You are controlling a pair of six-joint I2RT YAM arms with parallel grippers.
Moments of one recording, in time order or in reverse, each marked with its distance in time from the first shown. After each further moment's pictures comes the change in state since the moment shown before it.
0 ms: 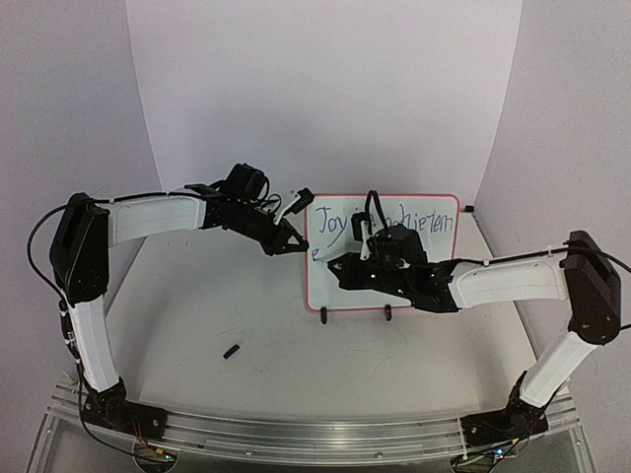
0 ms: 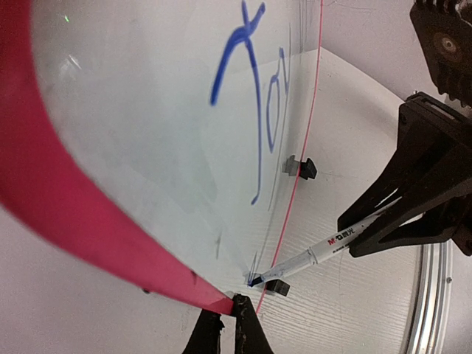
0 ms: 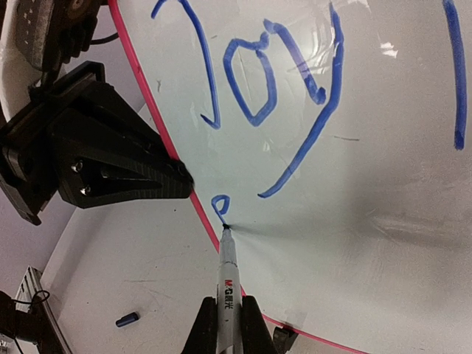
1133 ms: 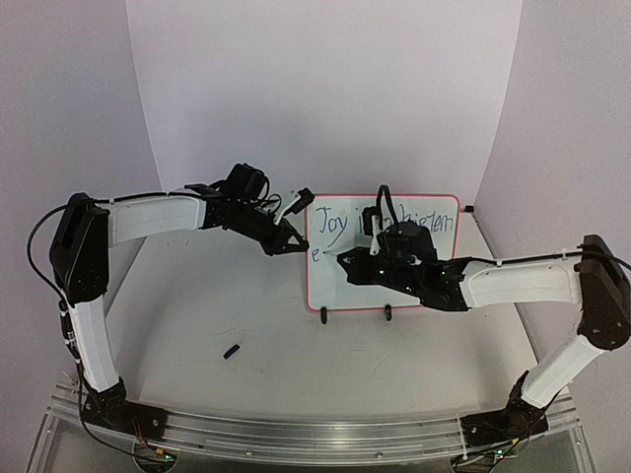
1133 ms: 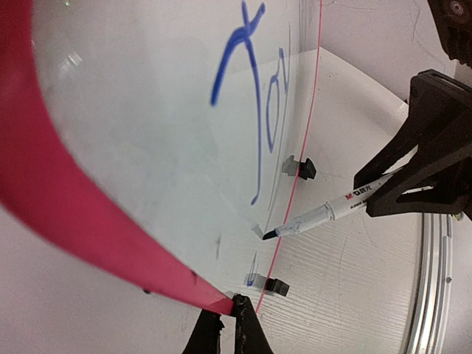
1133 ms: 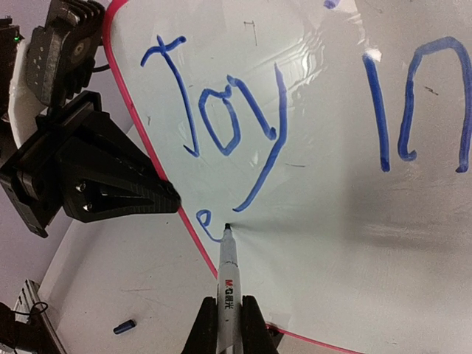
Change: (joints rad) left arm -0.001 0.000 0.000 0.000 0.000 0.001; right arm -0.006 -0.069 -0.027 -0.025 0.041 0.001
